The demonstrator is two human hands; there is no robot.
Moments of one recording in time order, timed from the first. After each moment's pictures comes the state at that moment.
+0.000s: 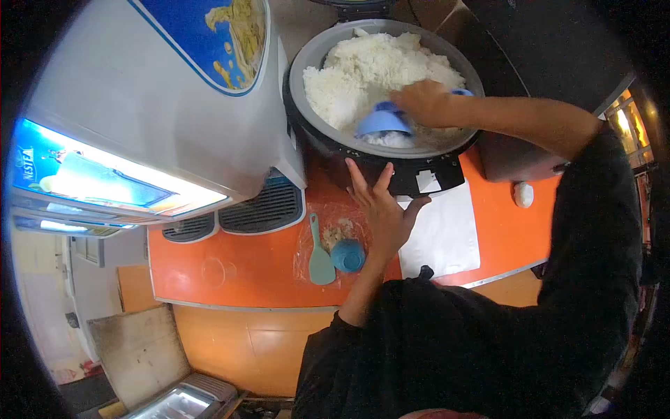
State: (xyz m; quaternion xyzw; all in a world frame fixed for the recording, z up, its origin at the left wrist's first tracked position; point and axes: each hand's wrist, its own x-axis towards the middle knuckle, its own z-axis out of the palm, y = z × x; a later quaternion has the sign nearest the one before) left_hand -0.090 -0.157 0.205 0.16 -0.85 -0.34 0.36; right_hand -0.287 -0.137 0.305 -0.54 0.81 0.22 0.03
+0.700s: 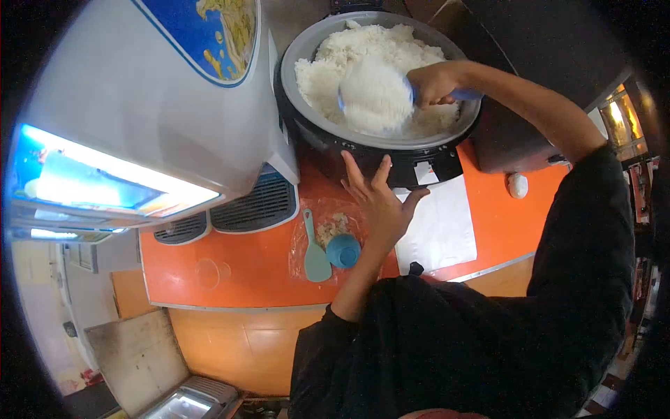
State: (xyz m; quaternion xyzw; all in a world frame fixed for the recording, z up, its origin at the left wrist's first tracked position) left_hand -0.094 -0.157 0.195 0.13 -0.83 -0.40 0.37; right_hand -0.320 -0.135 0.333 -0.46 0.78 0.03 0.42
